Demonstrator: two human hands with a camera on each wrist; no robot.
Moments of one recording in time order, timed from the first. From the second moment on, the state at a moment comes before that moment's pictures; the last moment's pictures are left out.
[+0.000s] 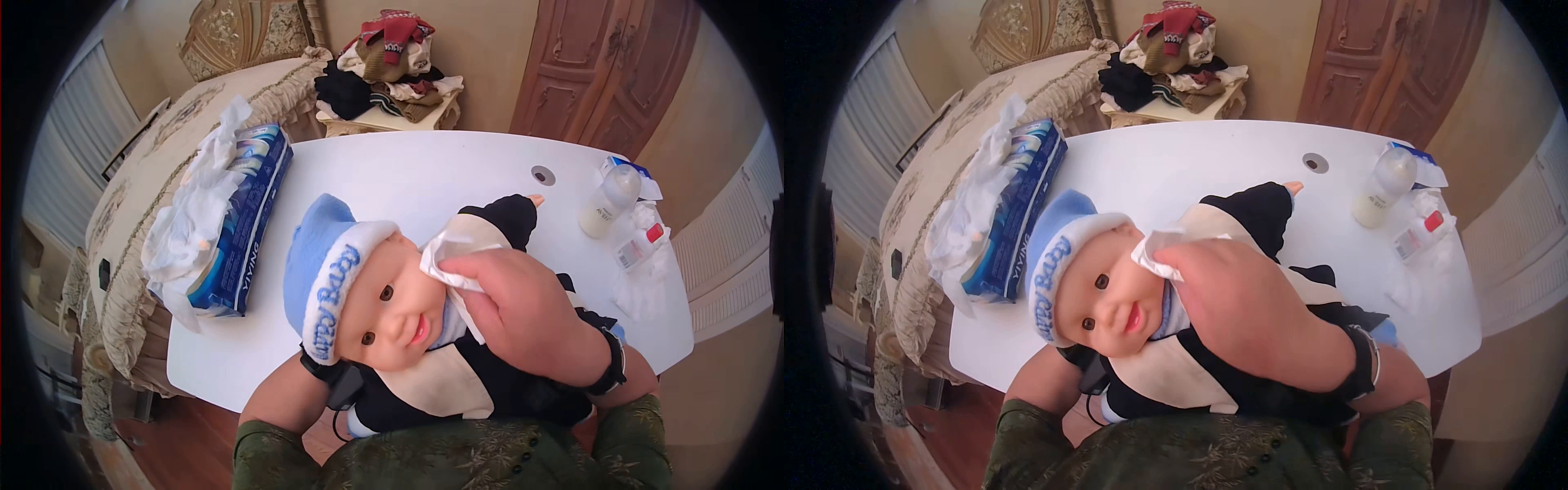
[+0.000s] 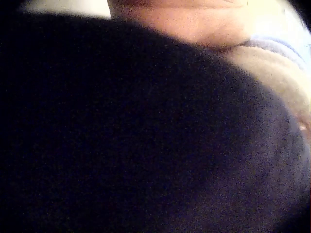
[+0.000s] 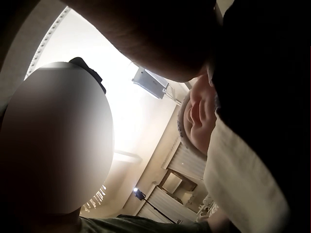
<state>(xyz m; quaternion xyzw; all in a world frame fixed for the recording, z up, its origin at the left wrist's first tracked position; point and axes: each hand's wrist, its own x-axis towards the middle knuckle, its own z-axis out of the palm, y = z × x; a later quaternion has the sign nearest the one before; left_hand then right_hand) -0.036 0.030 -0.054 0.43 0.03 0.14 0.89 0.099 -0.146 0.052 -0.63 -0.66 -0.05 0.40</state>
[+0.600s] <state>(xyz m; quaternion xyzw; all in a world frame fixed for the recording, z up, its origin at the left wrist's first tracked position) -0.043 0.006 -0.003 0.50 0.10 0.20 0.84 0.090 -0.169 0.049 -0.51 -0.79 -0.12 0.32</state>
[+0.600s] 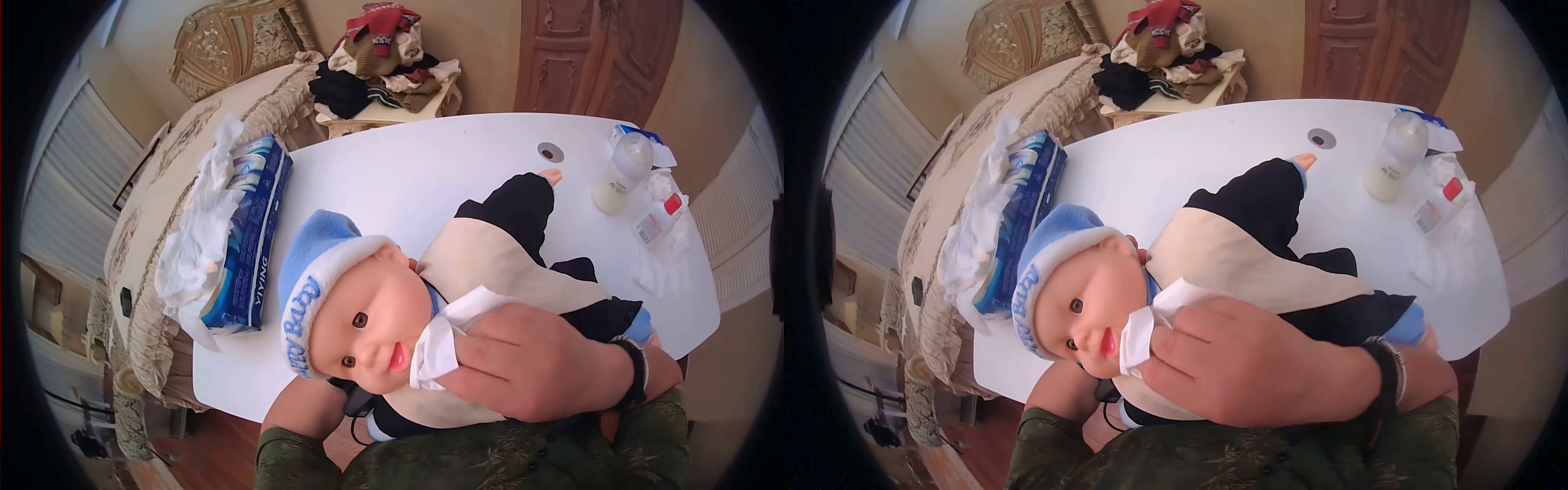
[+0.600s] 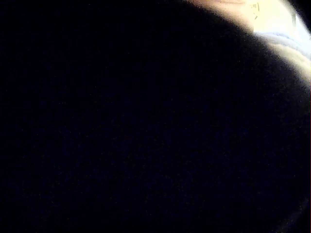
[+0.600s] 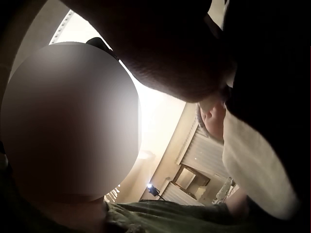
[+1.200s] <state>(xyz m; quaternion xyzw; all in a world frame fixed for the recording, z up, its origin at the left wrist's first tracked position) -0.048 0.006 0.014 0.41 0.22 0.05 0.88 0.112 -0.113 0.054 -0.56 -0.73 -0.09 0.39</state>
